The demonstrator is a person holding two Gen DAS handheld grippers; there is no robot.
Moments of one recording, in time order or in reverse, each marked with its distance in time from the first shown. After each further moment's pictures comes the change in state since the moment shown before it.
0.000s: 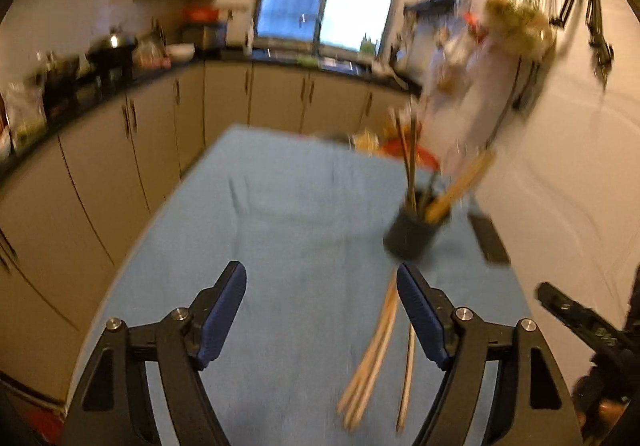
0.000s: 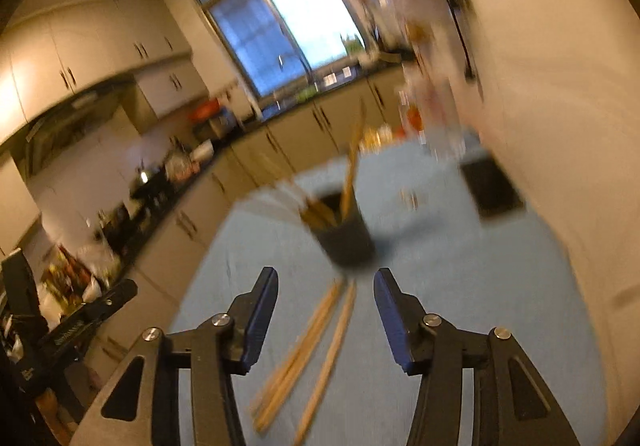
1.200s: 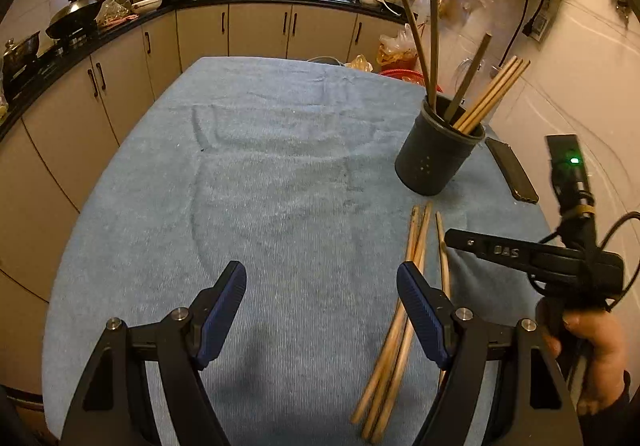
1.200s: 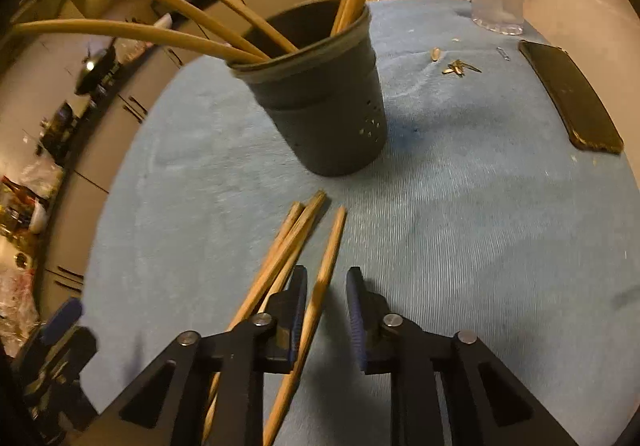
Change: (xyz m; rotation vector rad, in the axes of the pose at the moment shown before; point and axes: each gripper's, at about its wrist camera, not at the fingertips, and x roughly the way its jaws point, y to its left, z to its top) left arm 0.099 -0.007 -0.009 0.069 0.201 -0.014; right arm 0.210 -0.007 -0.004 -0.084 0.465 -0.120
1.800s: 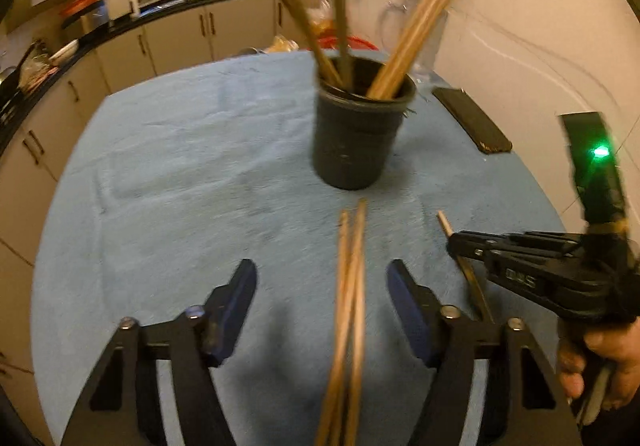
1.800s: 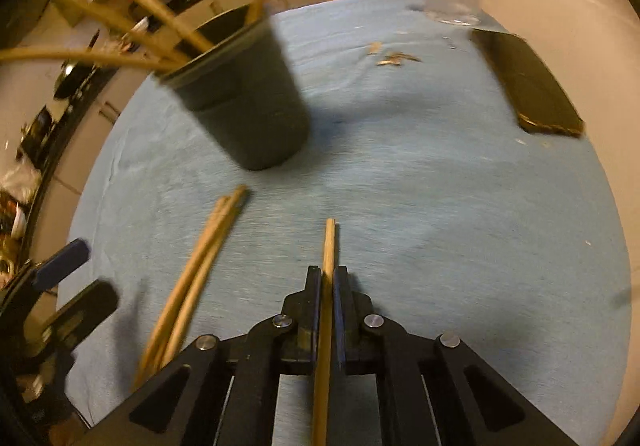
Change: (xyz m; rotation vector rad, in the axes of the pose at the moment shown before) left arm 0.062 -0.077 0.027 0.286 0.097 -0.091; right arm -0.016 -0.050 -0.014 0.045 -0.027 -0.068
